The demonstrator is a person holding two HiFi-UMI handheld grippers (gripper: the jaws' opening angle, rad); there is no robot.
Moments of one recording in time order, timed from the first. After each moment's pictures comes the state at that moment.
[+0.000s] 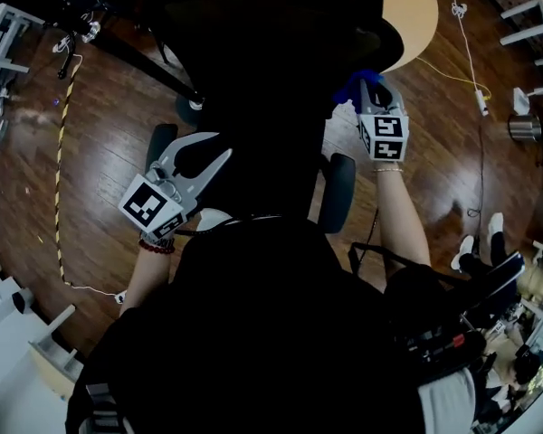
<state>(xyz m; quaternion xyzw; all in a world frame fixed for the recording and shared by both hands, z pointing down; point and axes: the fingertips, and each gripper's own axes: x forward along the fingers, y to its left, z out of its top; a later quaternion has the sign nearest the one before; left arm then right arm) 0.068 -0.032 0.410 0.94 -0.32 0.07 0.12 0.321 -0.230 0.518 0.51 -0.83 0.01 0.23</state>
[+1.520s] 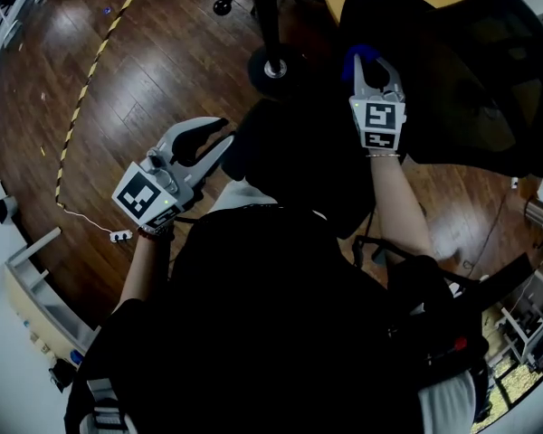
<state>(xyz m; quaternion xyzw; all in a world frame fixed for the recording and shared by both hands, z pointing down) -0.236 -0.020 0.421 0.87 -0.46 0.00 0.16 -0.106 -0.267 0.530 0.34 -0.91 -0.06 0.21</state>
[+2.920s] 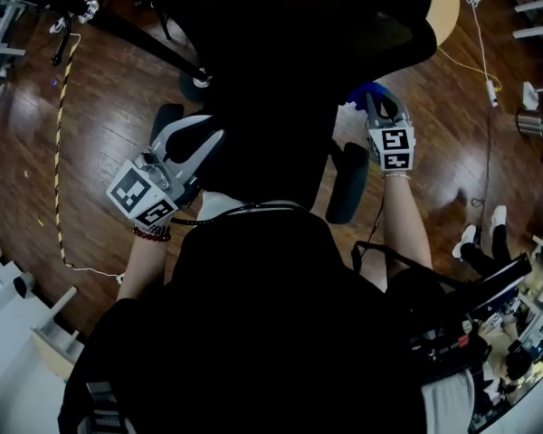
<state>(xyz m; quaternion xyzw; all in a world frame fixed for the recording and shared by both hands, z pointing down) 0.024 -0.047 0.406 0.93 -0.33 -0.02 0.18 0.306 -0.186 0.589 0.43 -0.85 0.03 0.29</state>
